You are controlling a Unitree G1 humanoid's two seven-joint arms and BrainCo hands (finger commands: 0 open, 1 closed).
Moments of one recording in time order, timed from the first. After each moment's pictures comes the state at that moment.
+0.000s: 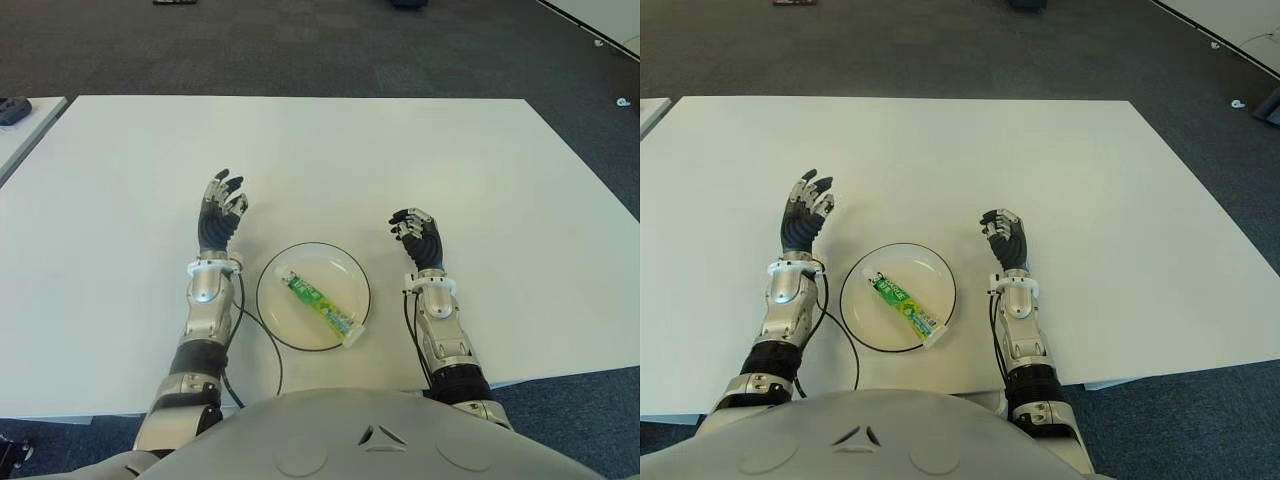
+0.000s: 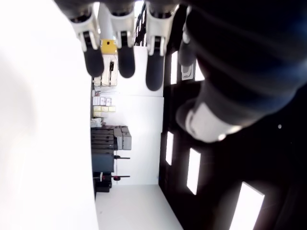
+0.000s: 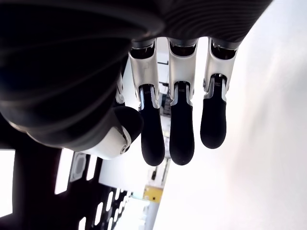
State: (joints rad) left arm -0.06 0.02 0.13 0.54 -0.04 -0.51 0.04; right arm 0.03 -0.05 0.02 0.29 -0.19 -0.24 -0.18
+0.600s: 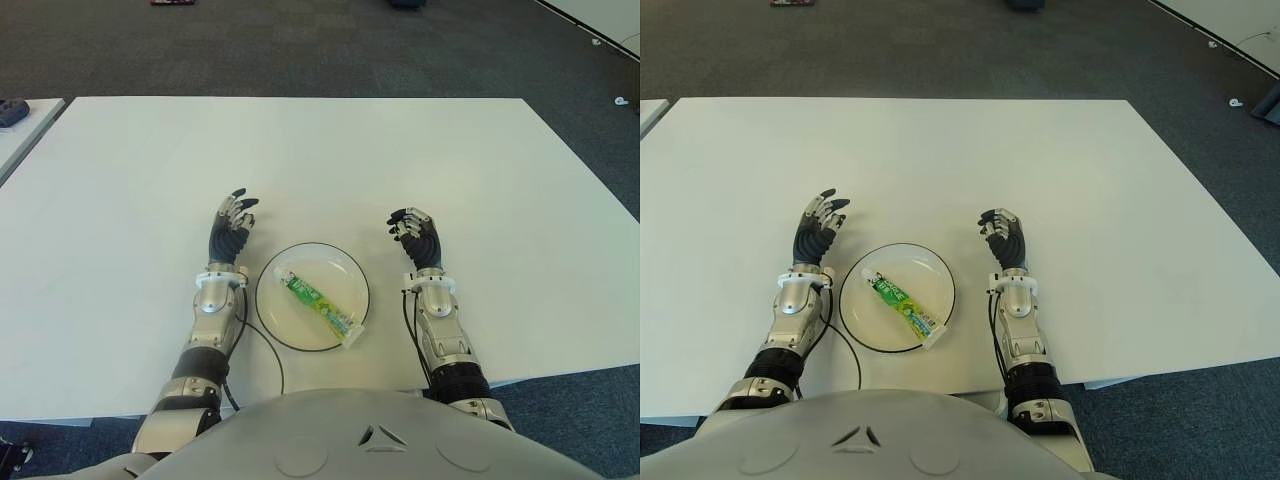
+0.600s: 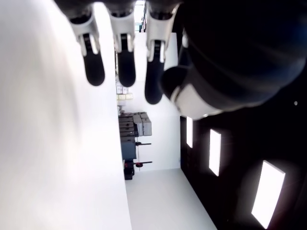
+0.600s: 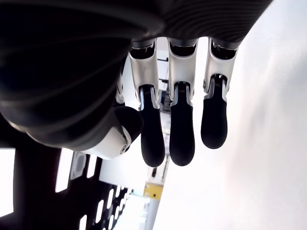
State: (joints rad) left arm -0.03 0.03 0.08 0.62 0.03 -0.56 0.04; right arm 0.01 -0.05 0.01 0.30 -0.18 -0.25 -0.17
